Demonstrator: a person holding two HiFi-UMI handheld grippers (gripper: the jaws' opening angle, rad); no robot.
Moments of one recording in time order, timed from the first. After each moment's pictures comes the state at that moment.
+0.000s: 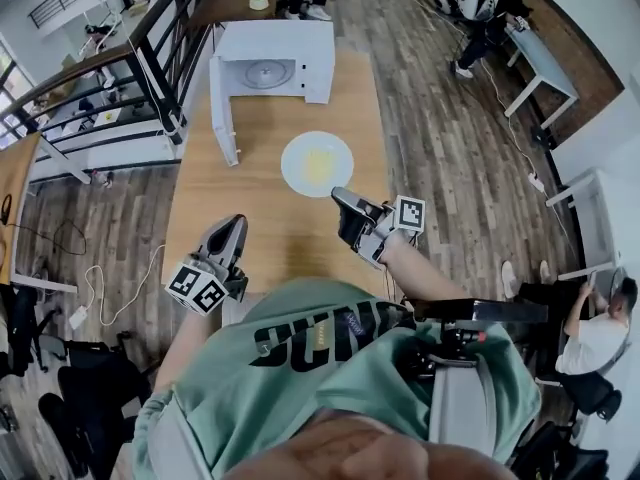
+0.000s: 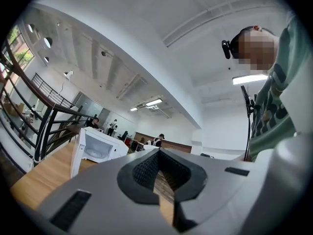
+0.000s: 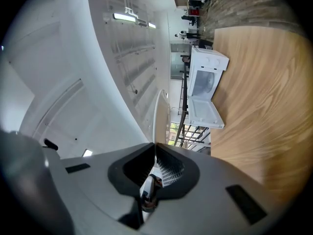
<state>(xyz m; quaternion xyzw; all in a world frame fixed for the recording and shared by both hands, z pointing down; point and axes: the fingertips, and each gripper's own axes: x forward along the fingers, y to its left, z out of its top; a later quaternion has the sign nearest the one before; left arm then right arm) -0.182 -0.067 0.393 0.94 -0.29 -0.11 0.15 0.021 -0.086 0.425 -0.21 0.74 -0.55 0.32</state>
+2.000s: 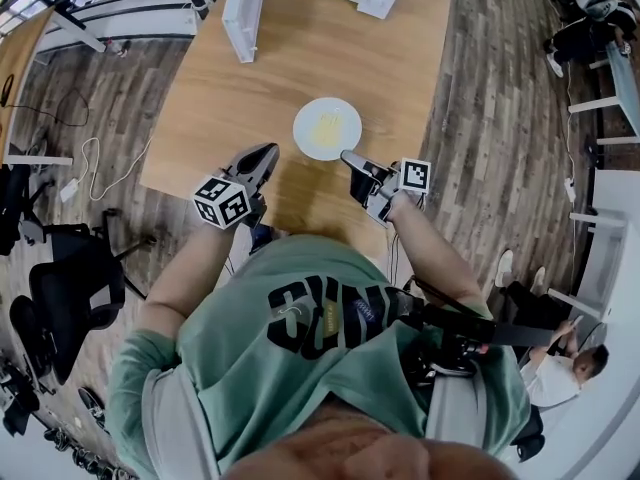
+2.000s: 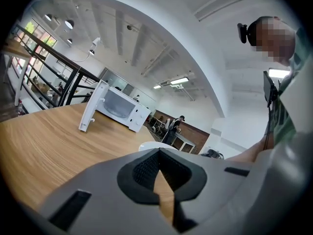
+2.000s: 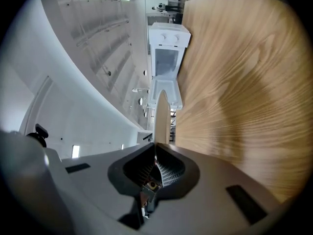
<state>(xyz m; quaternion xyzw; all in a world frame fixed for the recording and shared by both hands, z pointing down) -0.109 -0.121 0.573 0.89 -0.36 -0.01 0.30 0.041 -0.114 0.616 -0.18 0.71 -0.66 0.16</state>
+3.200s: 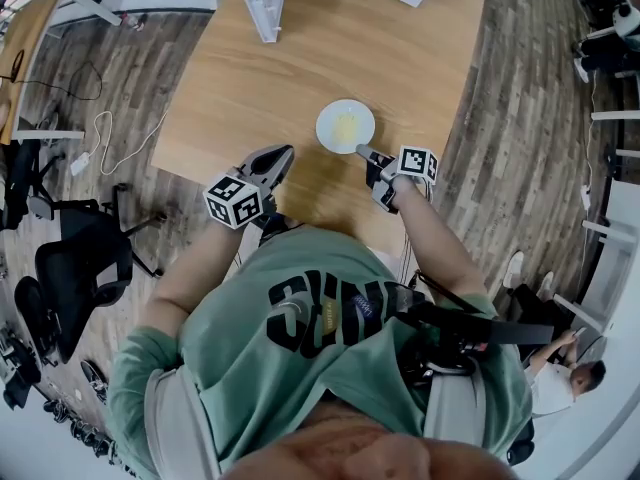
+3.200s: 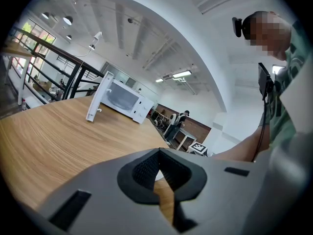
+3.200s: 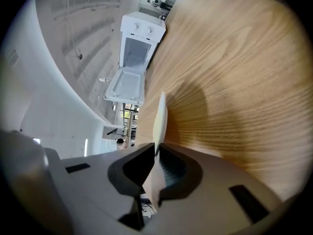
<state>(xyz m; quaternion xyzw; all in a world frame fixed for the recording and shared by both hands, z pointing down) -0.121 -0.100 0.607 0.88 -0.36 0.03 0.32 0.040 -0.123 0.743 -0.30 0.67 -0.68 0.00</state>
